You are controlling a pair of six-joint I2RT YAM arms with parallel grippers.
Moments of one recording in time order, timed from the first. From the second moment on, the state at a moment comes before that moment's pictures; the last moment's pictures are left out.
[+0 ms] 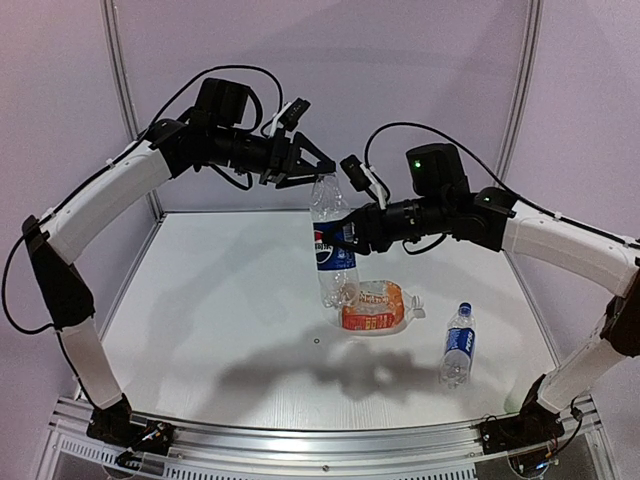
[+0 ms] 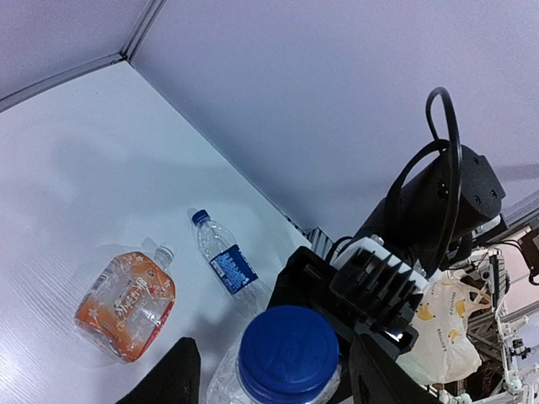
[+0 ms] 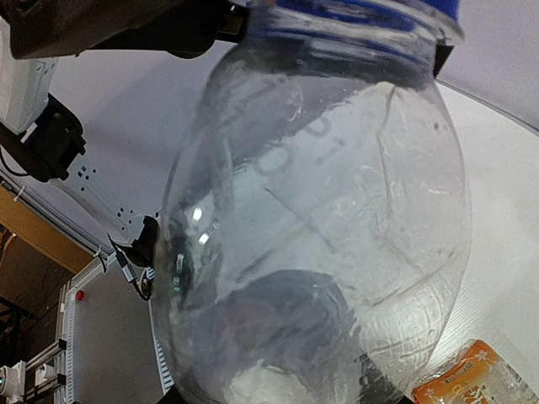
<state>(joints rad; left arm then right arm) -0.67 1.81 2.03 -0.65 0.74 -0.43 0.82 1.50 1.38 -0.28 -0.51 0.32</state>
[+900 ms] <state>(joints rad) -0.63 1.76 2.08 -0.72 0.59 -0.44 0.82 1.52 1.39 -0.09 -0.39 0.39</state>
